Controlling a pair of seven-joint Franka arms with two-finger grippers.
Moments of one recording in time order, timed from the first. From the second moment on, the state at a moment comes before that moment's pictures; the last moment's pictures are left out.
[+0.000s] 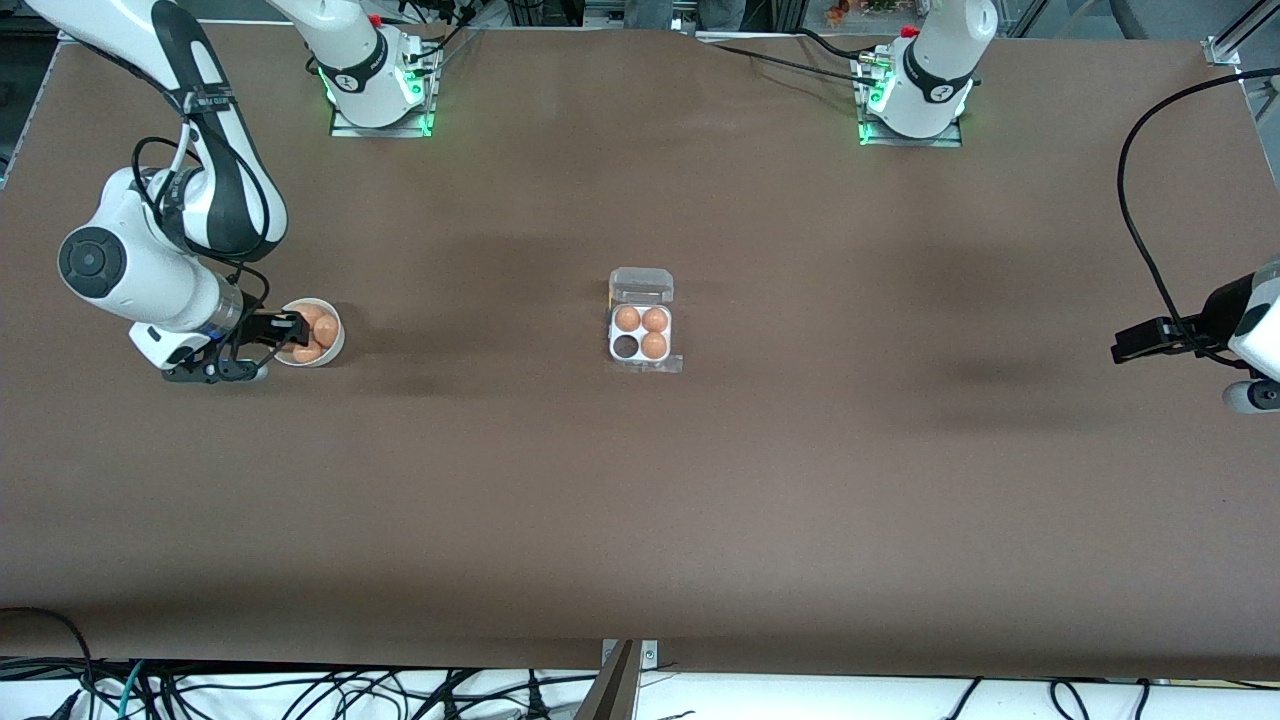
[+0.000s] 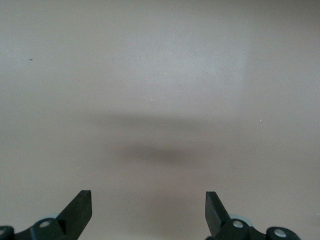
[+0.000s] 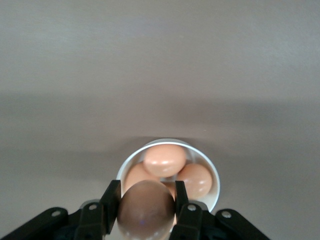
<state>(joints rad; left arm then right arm) 0.09 0.27 0.02 -1.49 0.03 1.69 0.00 0.08 0.27 -0.09 -2.07 0.02 2.20 -0.07</state>
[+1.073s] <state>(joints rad) 0.09 0.27 0.01 -1.49 0.03 1.69 0.00 0.61 0.50 -0.07 -1.64 0.13 2.04 0.68</state>
